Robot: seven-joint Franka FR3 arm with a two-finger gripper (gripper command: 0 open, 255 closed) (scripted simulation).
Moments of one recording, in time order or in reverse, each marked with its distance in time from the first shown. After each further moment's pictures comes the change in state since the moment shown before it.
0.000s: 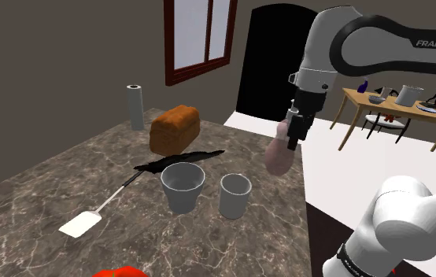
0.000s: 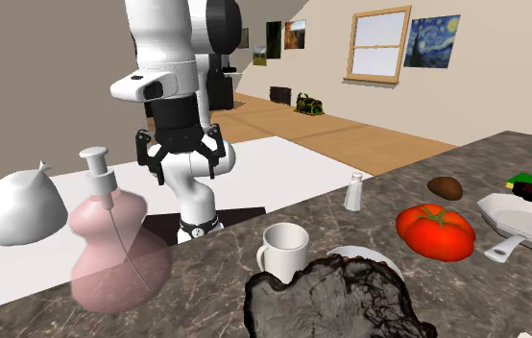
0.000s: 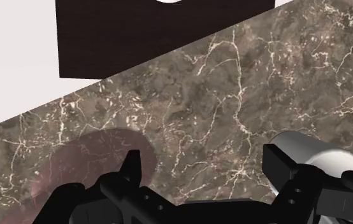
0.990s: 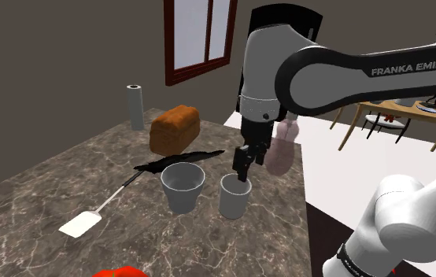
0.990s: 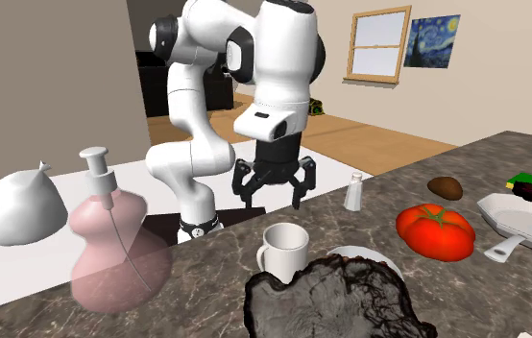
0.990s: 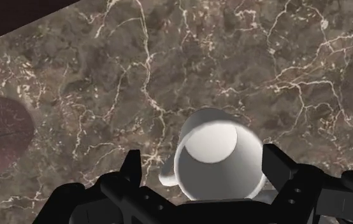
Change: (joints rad) arm 0.078 0.290 0.323 0.096 0.104 0.192 0.311
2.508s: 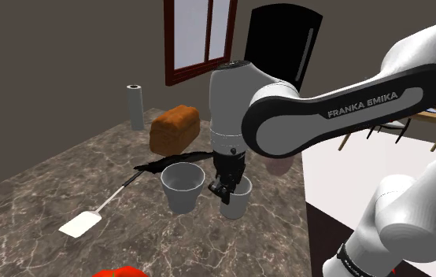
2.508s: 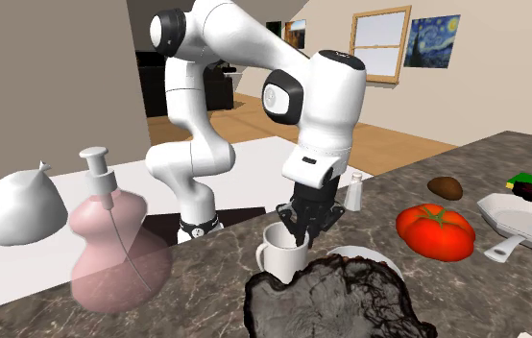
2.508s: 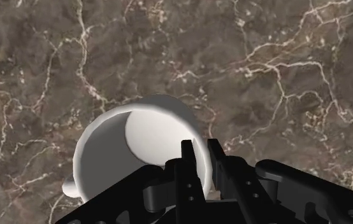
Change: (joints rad) arm 0.005 0.211 0.141 0.019 -0.033 0.179 0.151
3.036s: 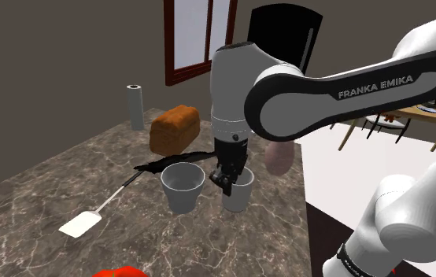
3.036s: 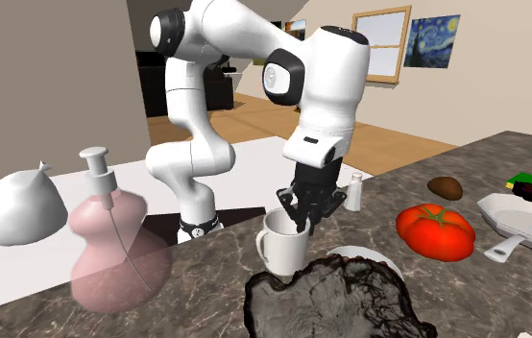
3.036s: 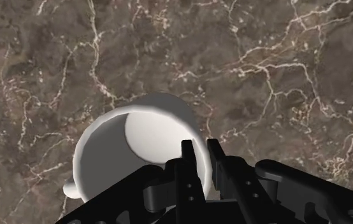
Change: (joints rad) arm 0.000 -0.025 -0.013 0.061 0.003 -0.085 -0.007
